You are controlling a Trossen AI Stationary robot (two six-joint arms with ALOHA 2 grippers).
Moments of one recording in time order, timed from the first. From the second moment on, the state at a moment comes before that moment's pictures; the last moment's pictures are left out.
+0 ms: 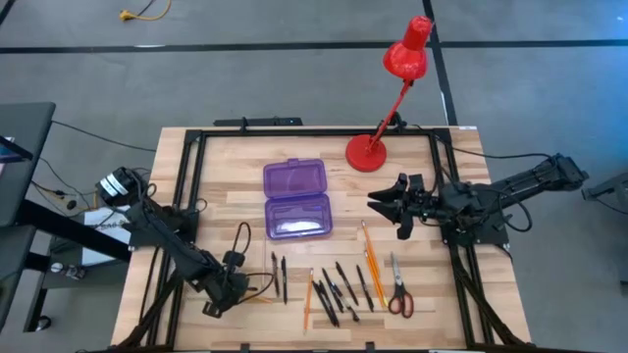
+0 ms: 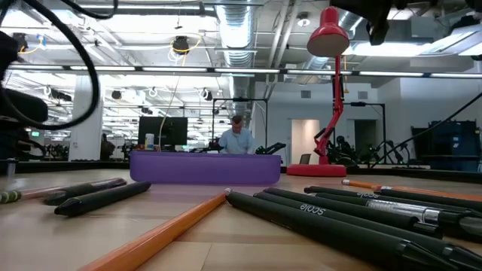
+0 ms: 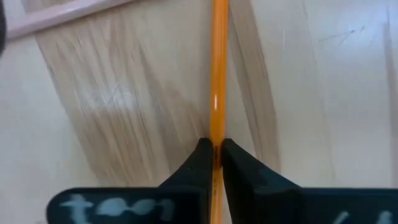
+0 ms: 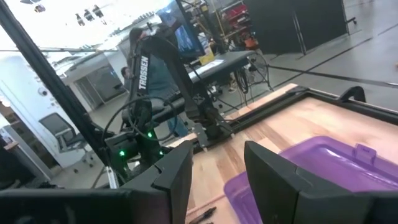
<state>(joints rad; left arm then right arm) -0.77 1.58 0.70 -0.46 0.00 -0.53 0.28 0.82 0.52 0.29 0.39 0.41</state>
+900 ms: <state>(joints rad) -0.33 1.53 0.68 -0.36 0.59 -0.35 0.25 0.82 0.52 0.26 0.36 0.41</state>
